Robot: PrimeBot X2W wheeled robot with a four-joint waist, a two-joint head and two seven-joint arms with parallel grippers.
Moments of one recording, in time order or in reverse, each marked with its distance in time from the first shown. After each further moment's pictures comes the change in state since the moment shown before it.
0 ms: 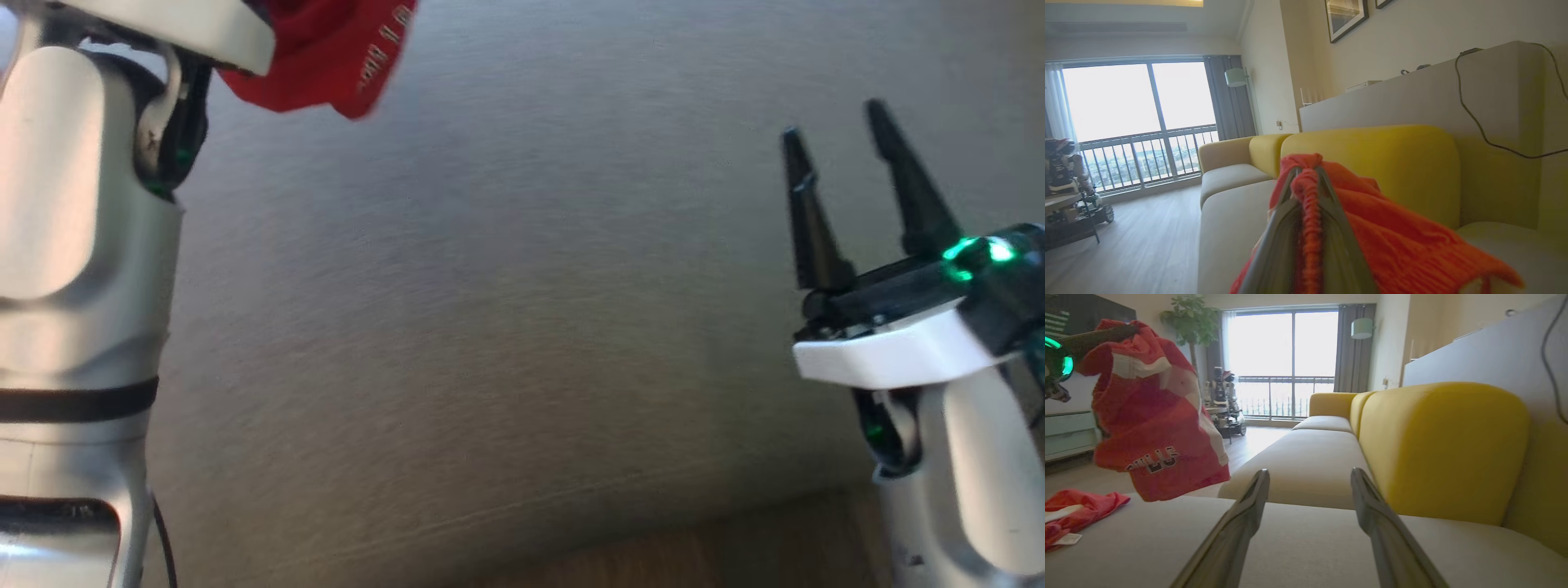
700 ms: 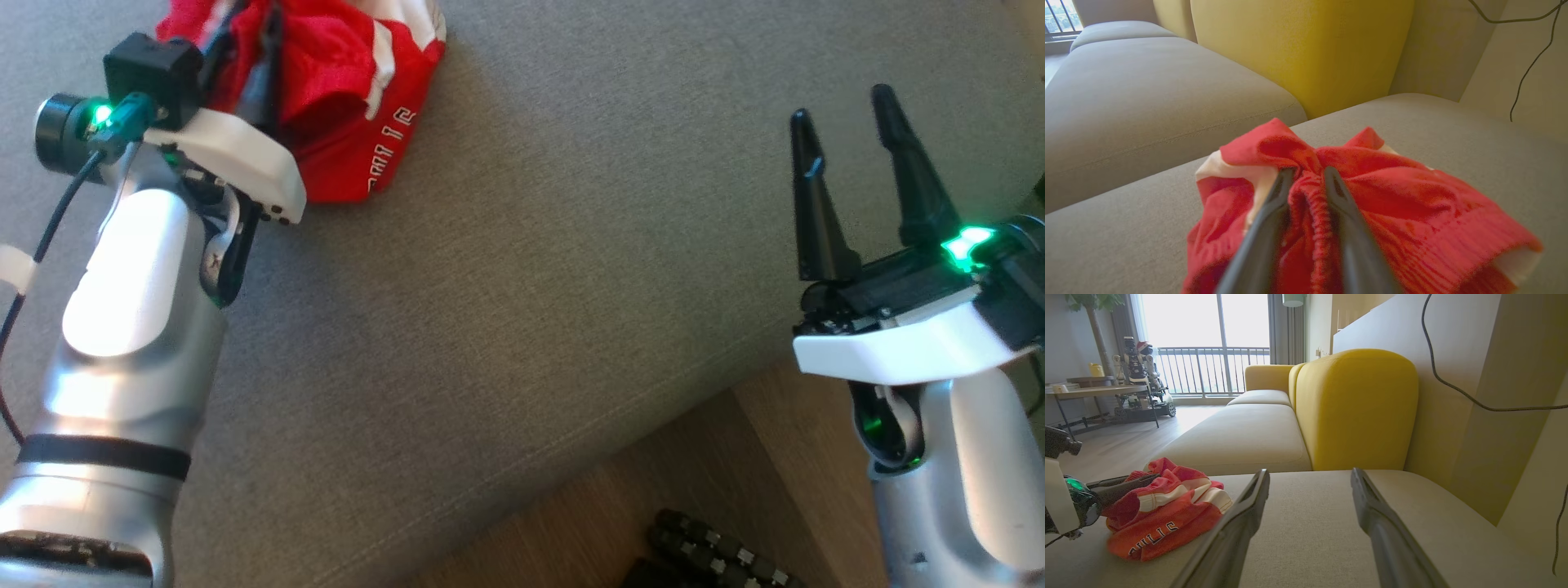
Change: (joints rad) left arm 0.126 -0.005 -0.089 0.296 -0.023 0.047 -0.022; right arm -0.012 0.001 0.002 -0.022 0.104 0.000 0.000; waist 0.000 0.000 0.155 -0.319
